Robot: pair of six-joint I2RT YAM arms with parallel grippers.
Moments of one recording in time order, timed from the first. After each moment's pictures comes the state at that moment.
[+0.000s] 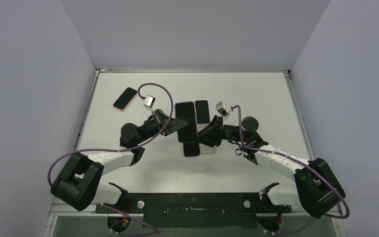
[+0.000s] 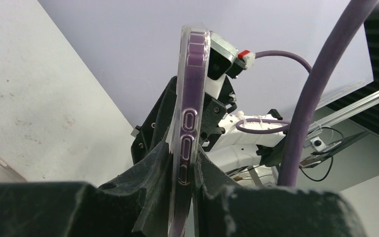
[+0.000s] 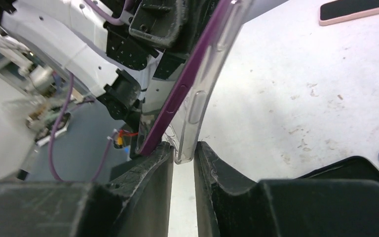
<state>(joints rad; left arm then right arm) -0.50 1.35 0.44 1.28 0.65 -1.40 0.54 1.25 0.52 0.80 -0.93 0.49</state>
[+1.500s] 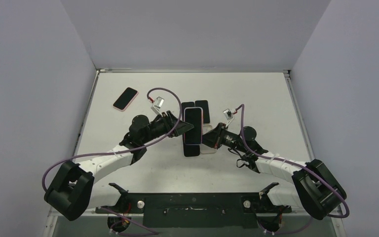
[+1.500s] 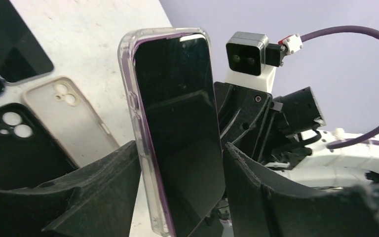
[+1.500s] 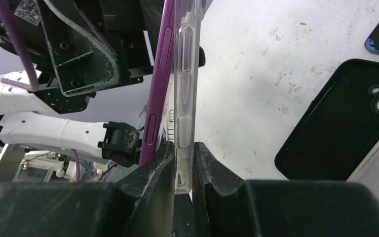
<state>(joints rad) -0.57 1.25 0.54 0.68 0.46 -0.99 0.56 1.25 0.36 0.85 -0.59 0.90</state>
